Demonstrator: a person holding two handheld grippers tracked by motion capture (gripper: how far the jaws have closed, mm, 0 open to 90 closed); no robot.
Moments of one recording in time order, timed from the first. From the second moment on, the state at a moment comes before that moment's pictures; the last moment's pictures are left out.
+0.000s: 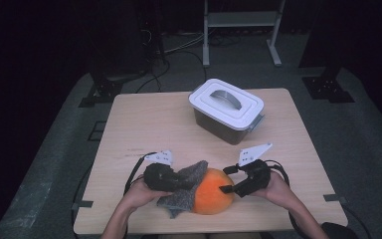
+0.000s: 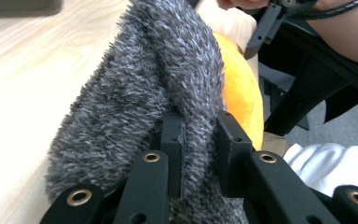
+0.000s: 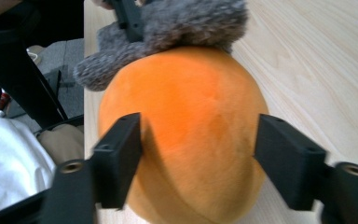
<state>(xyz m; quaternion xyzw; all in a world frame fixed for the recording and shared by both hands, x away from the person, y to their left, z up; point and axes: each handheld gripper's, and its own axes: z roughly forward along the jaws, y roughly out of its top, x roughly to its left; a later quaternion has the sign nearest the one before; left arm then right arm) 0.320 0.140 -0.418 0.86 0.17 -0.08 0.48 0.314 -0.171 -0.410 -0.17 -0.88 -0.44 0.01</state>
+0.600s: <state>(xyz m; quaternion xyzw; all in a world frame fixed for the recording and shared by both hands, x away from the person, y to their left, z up) 0.321 0.145 -0.409 0.84 0.18 -0.06 0.51 0.300 -0.152 -0.415 -0.12 -0.87 -0.46 -0.09</state>
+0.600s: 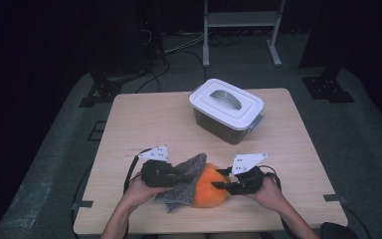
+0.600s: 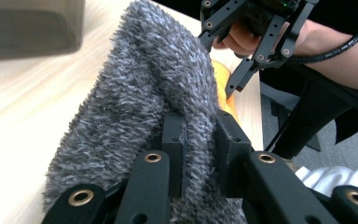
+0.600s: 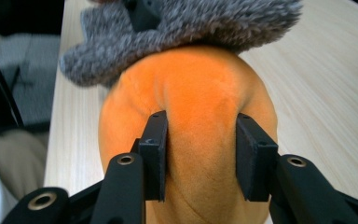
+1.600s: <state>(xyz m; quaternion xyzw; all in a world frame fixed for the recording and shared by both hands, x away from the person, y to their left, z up) 0.322 0.144 -0.416 0.86 0.18 -0.06 0.48 0.323 -0.176 -0.430 -0.19 -0.86 -0.46 0.04</state>
